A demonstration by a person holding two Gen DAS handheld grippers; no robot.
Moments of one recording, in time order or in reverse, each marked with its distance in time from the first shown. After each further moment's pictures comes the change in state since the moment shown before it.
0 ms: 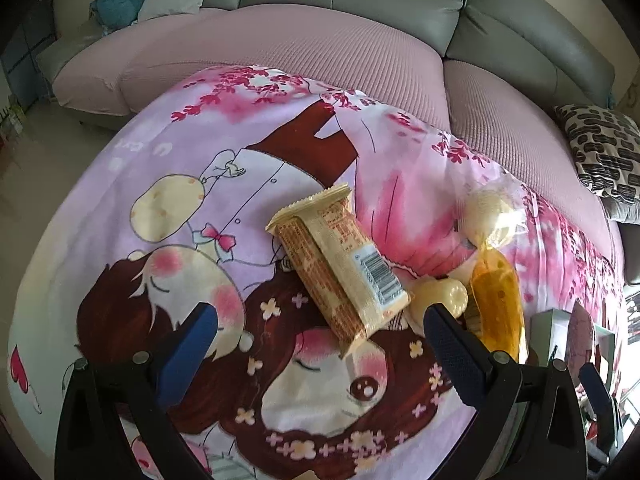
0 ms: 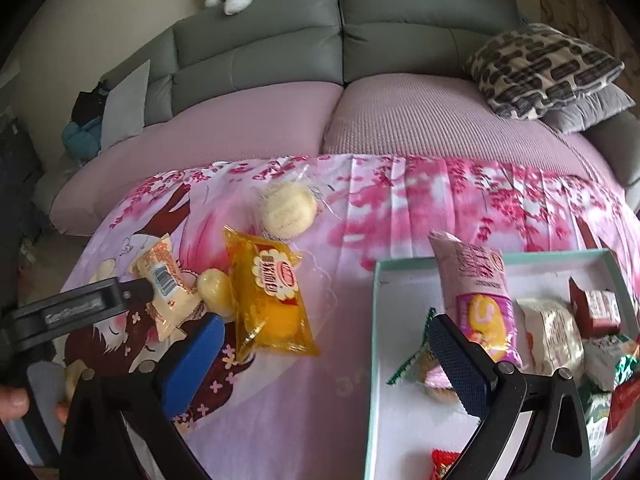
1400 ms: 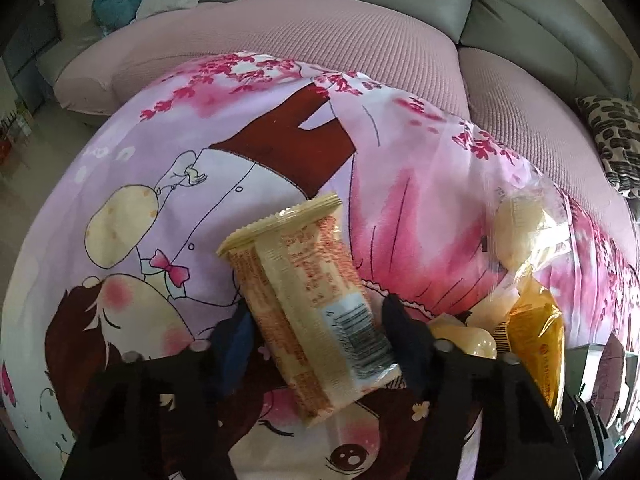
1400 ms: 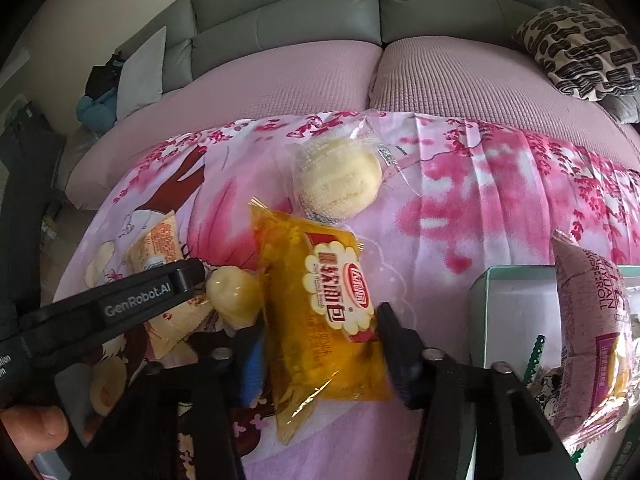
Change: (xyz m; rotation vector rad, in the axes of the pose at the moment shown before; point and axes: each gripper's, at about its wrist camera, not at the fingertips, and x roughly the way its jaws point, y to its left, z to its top) left arm 0.047 -0.021 0.019 0.010 0.022 0.070; right arm 0.071 0.028 0.009 -0.029 0.139 0.101
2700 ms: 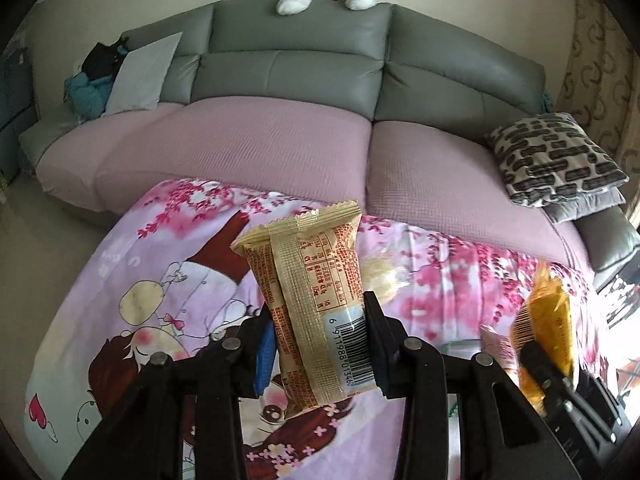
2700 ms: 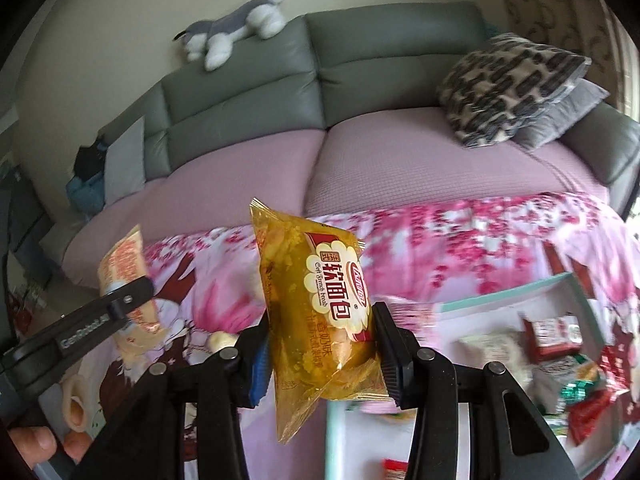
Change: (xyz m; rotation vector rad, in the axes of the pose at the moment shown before) left arm -0.147 -0.054 -0.017 0.147 -0.299 -0.143; right arm -0.152 -0.072 -0.002 0.165 -0.277 -0.097
